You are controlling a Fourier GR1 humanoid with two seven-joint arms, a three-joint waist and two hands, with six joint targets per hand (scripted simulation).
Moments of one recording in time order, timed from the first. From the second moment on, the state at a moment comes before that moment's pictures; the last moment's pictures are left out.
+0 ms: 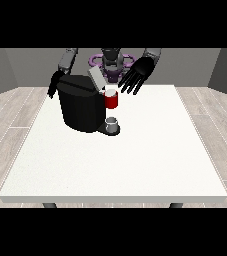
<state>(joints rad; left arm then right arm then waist) -1.14 0.43 0.08 -0.63 -0.90 -0.21 -0.27 -0.36 -0.06 -0.07 -1.21 0.18 -0.21 -0.02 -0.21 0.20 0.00</state>
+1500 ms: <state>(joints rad) -0.51 0.00 0.31 -0.77 -0.31 -0.30 -0.28 -0.30 -0.17 -0.11 -1.28 0.06 -0.01 0.03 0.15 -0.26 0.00</state>
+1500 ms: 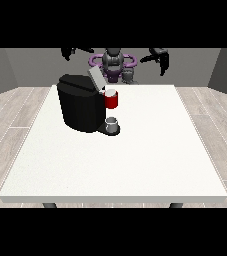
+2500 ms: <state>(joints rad) -0.34 0.01 0.14 -1.22 -0.15 -0.28 -0.13 -0.54 -0.20 -0.21 -1.05 -0.06 0.01 0.07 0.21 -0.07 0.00</state>
